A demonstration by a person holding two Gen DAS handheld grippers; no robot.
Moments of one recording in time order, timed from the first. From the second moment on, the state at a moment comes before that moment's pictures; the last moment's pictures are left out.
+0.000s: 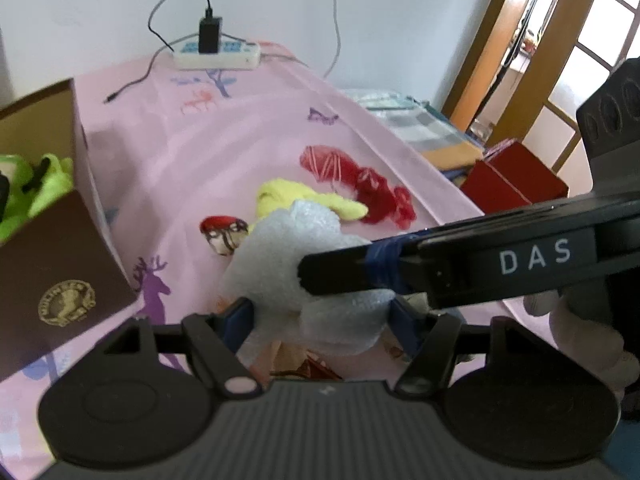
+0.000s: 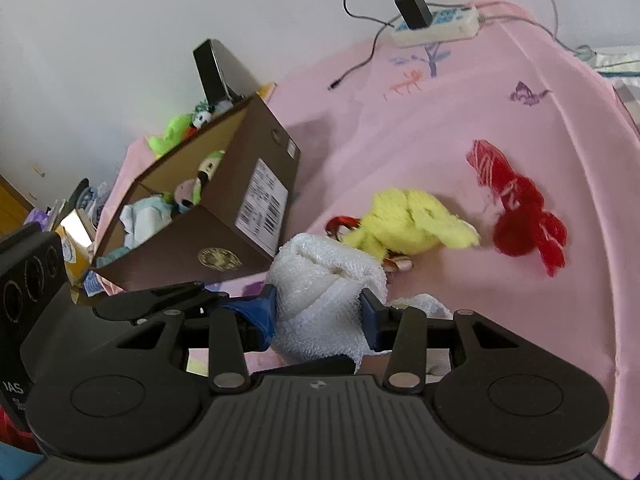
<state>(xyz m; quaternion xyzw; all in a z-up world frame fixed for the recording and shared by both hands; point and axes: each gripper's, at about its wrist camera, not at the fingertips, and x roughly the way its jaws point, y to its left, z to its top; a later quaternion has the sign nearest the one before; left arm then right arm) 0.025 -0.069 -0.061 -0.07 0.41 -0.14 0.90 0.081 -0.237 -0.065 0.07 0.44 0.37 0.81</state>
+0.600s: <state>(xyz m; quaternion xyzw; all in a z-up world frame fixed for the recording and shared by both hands) -0.009 -0.006 -0.003 -0.07 0.33 -0.14 0.93 0.048 -0.184 -0.020 0.12 0.36 0.38 0.84</state>
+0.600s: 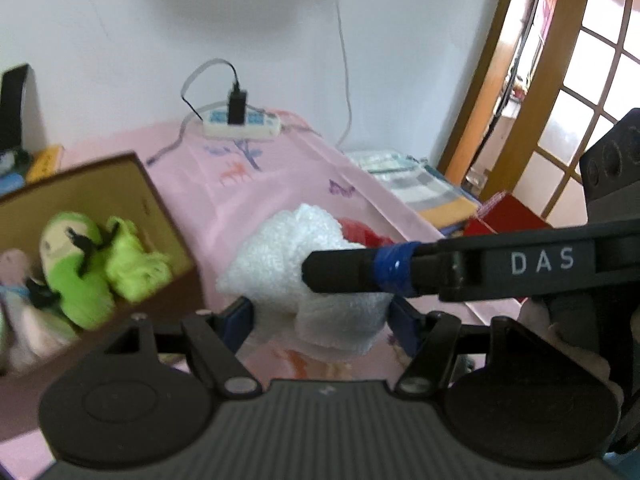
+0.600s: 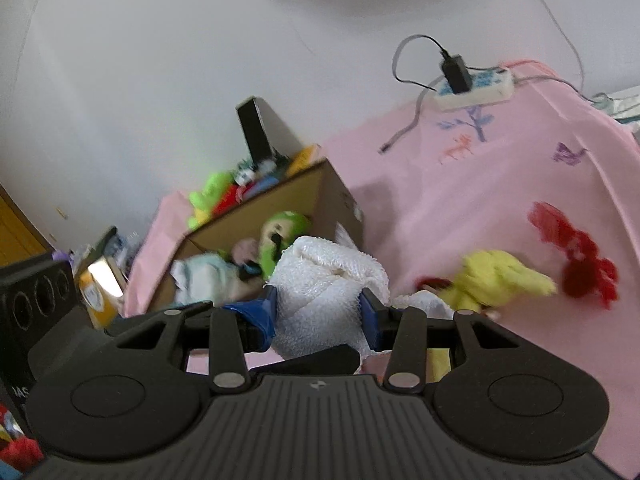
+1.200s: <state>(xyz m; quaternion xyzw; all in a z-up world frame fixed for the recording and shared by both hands) 0.026 0.090 0.014 -0.06 0.29 -0.09 0.95 0.073 -0.079 -0.012 0.09 0.29 0.39 0.87</state>
